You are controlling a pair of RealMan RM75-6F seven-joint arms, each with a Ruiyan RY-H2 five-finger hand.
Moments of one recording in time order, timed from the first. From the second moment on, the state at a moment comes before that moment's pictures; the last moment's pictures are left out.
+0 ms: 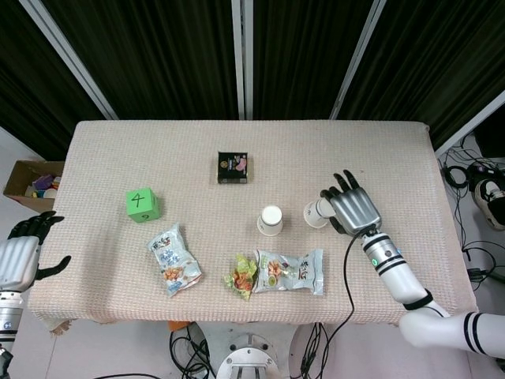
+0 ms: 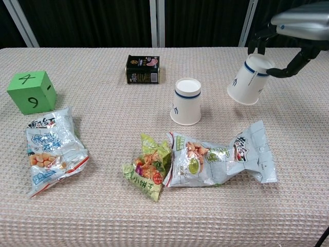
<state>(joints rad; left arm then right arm) -0.12 -1.05 -0.06 -1.70 1.37 1.39 0.01 0.81 -1.22 0.05 -1.81 -0.94 1.08 -0.60</state>
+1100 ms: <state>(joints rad) -0.10 -1.07 -0.05 -1.66 1.38 1.40 -0.03 0.83 -1.36 0.05 -1.75 -0.93 1.04 -0.67</state>
